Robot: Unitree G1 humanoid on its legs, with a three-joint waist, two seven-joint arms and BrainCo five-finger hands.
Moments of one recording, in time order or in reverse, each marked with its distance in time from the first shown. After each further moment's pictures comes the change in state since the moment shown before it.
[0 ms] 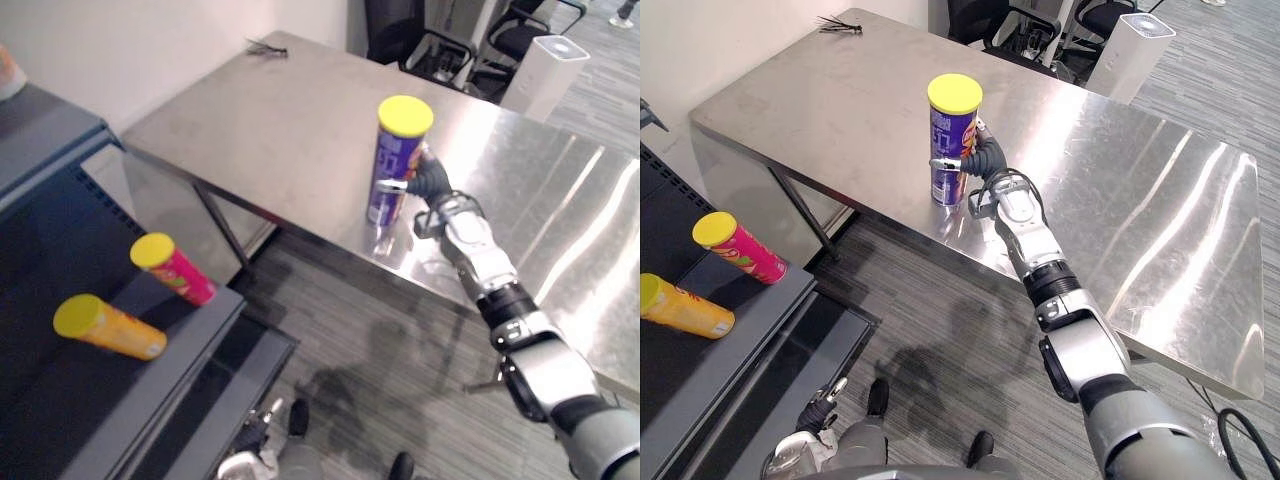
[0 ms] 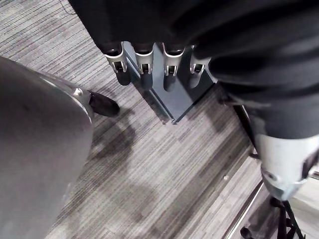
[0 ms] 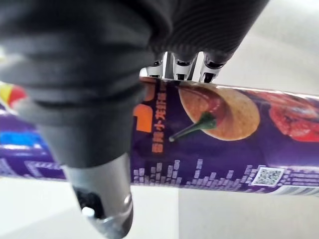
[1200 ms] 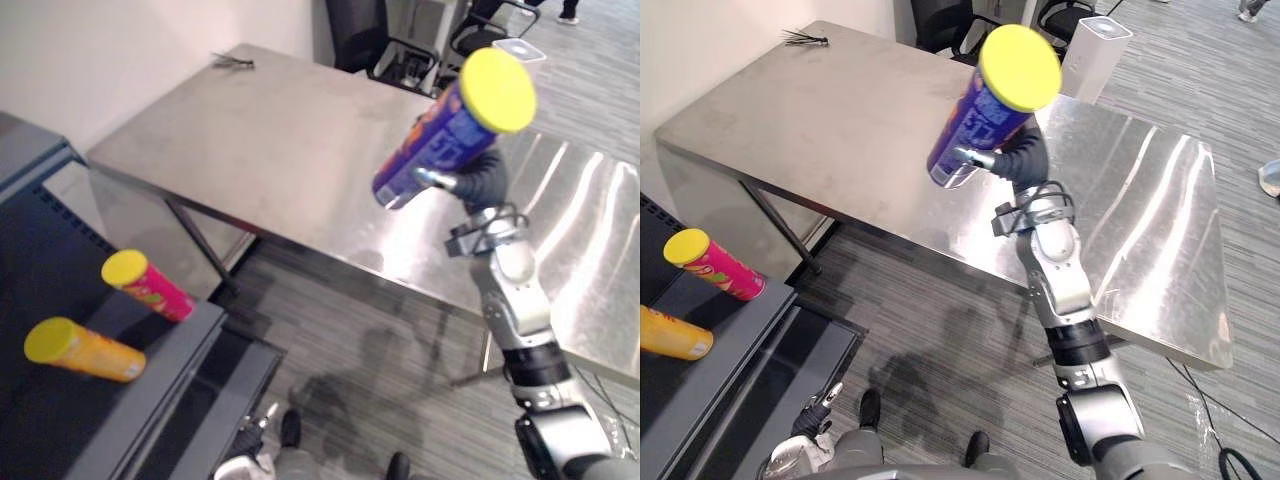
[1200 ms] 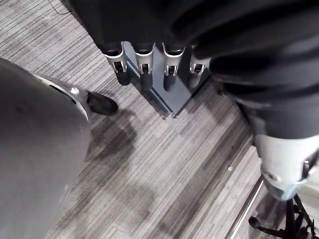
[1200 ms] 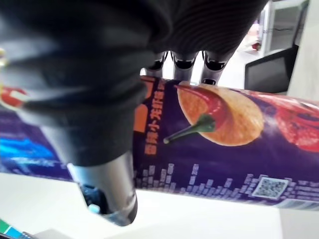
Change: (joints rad) left arm 0.004 0.001 0.041 0.018 0.044 0.003 0.021; right arm 0.384 -0.029 -0.179 -0.729 0.053 -0.088 0.002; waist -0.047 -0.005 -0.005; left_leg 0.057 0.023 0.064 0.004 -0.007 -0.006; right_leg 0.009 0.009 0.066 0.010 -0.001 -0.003
